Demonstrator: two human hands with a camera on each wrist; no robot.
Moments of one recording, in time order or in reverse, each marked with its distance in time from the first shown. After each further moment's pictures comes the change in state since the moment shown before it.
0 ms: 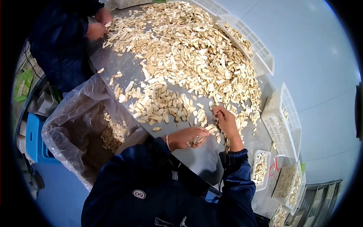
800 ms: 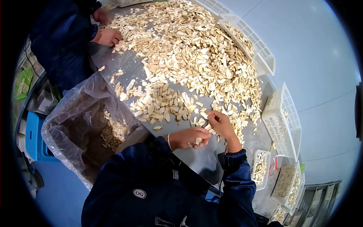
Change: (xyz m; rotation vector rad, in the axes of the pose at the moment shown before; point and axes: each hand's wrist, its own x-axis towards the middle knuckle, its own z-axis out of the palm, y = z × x) left_hand -0.005 0.001 0.001 0.186 -0.009 0.027; right_hand -0.010 -0.004 0.014 0.135 -0.228 0.137
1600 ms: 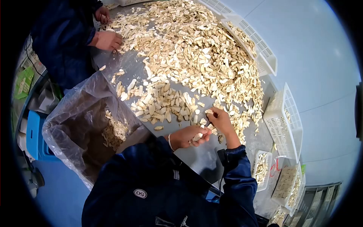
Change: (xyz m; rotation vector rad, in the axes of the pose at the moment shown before) left_hand 0.012 -0.017 -0.013 -0.446 0.088 -0.068; right_hand 0.022 -0.003 0.006 -0.256 0.083 -0.084
